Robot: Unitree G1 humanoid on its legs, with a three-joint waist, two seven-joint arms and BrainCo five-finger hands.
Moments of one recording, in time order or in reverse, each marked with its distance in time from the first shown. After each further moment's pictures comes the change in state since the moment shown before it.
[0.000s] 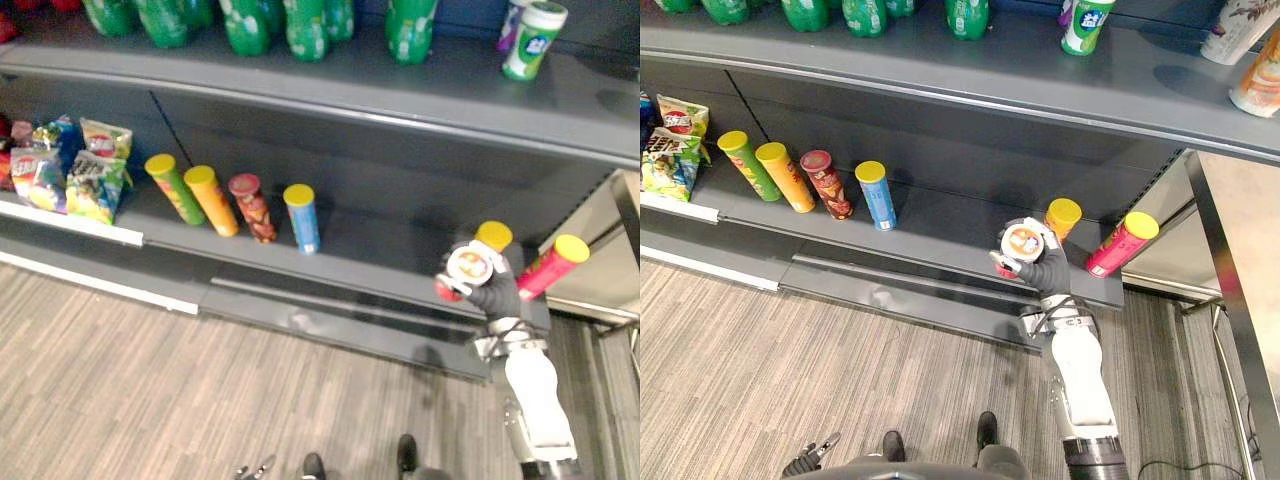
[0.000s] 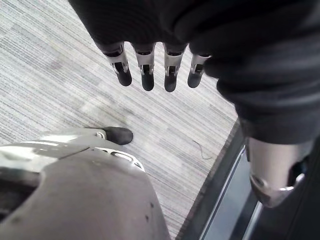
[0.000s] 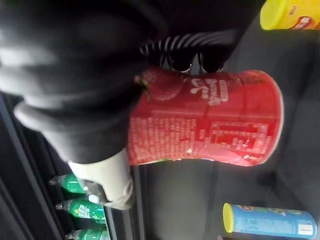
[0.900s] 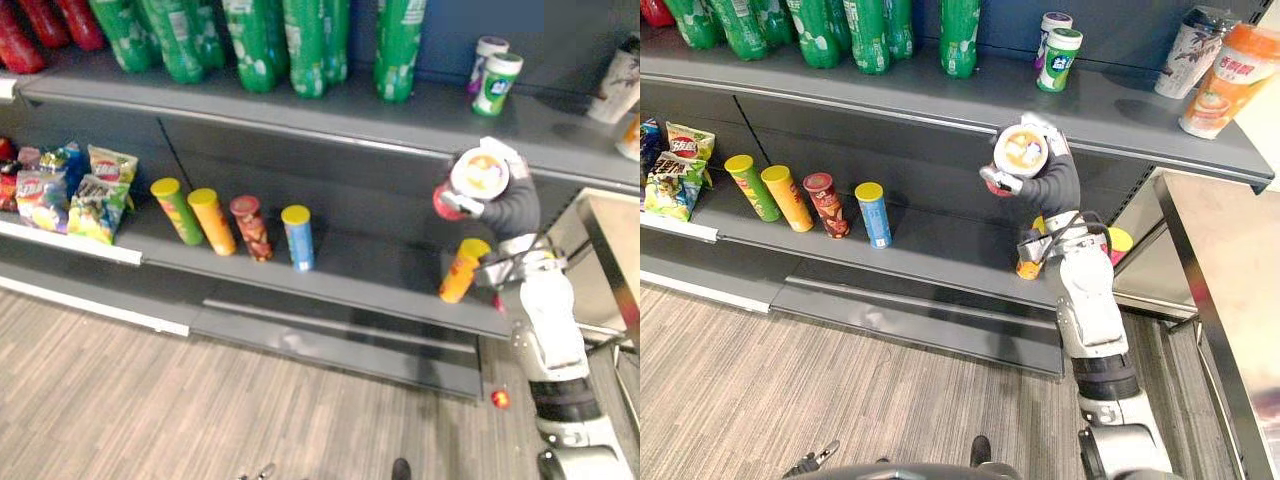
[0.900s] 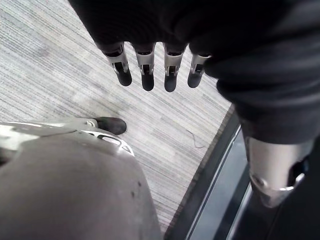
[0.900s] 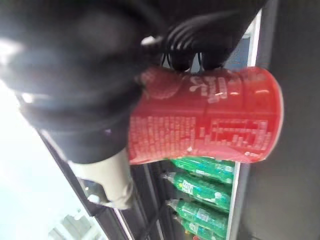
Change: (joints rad) left arm 0.001 0.013 -0.011 0.030 0.000 0.020 0.000; right arm -0.399 -0.149 0.035 -0.002 0.161 0.031 0.011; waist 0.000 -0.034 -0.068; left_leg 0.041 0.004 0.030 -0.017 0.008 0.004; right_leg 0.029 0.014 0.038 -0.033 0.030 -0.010
